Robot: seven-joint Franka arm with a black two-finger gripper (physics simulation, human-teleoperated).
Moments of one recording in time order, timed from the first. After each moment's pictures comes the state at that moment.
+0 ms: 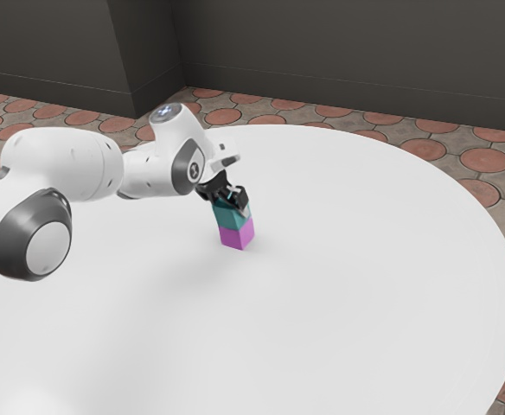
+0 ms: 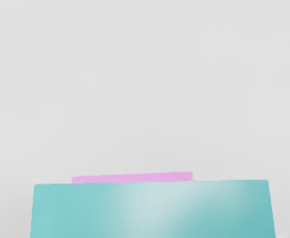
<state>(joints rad) -0.10 0.72 0.15 -1.45 -0.32 2.52 0.27</state>
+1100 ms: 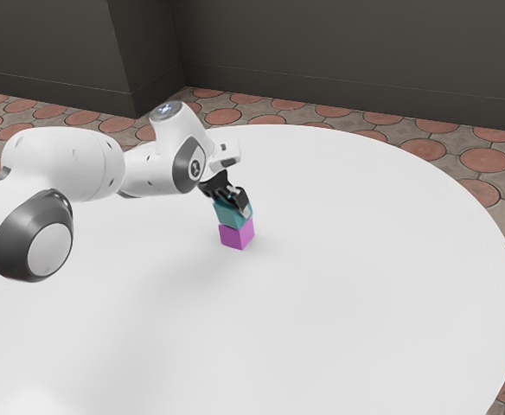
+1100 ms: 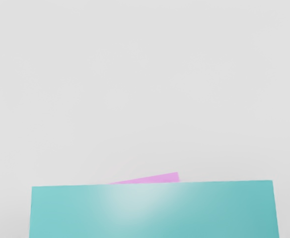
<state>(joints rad) -0.12 0.72 0.17 -1.45 -0.35 2.51 0.40</state>
